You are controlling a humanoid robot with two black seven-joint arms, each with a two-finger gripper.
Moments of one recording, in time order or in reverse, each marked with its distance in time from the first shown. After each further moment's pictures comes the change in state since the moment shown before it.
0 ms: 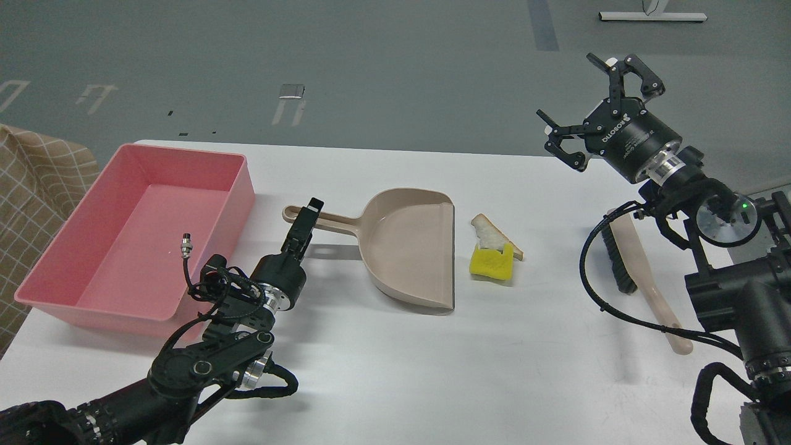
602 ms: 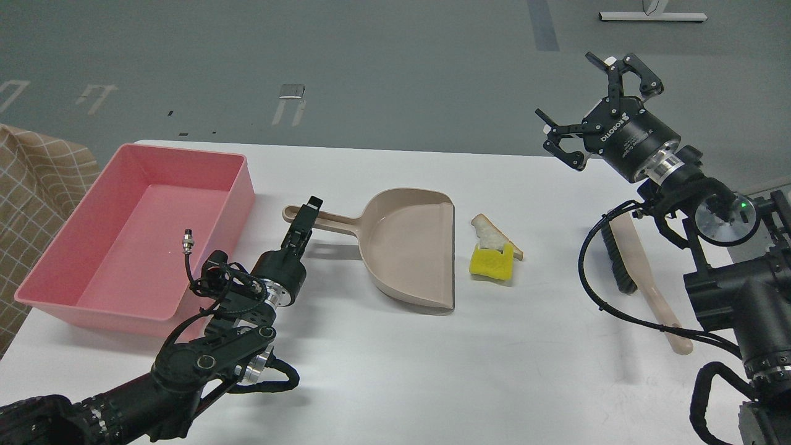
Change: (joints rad) left arm -0.015 -0.008 0.002 0.018 0.000 0.000 0.006; right arm 0.003 0.003 0.000 0.000 0.000 0.000 0.000
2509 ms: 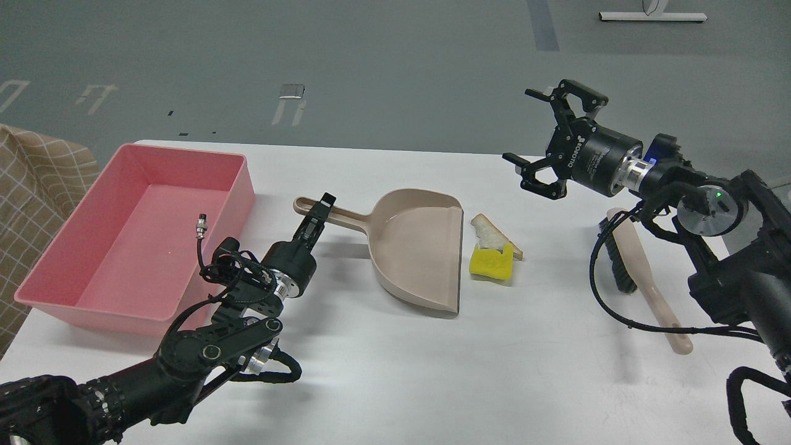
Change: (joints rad) left arm -0.074 0.013 0.090 -0.003 -0.011 0.000 0.001; right arm 0.105 -0.176 -0.475 0.047 -0.026 0.000 -0.010
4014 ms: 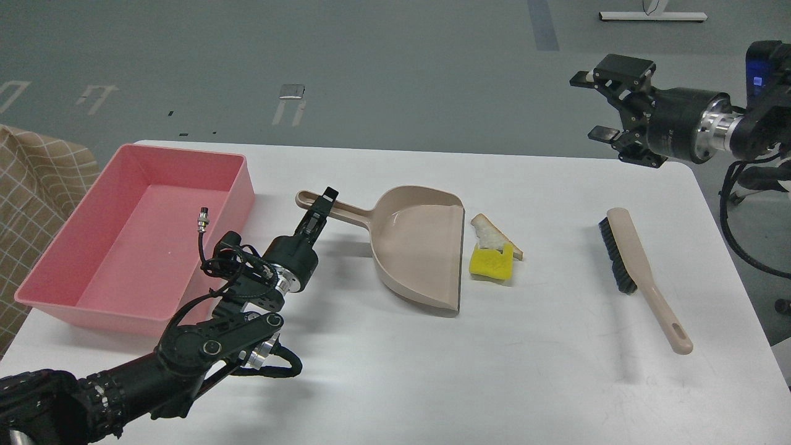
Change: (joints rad) left arm -0.014 0.003 0.006 -0.006 0.002 0.000 0.000; right arm 0.061 -0.350 -0.111 0.331 -0.387 0.000 0.026
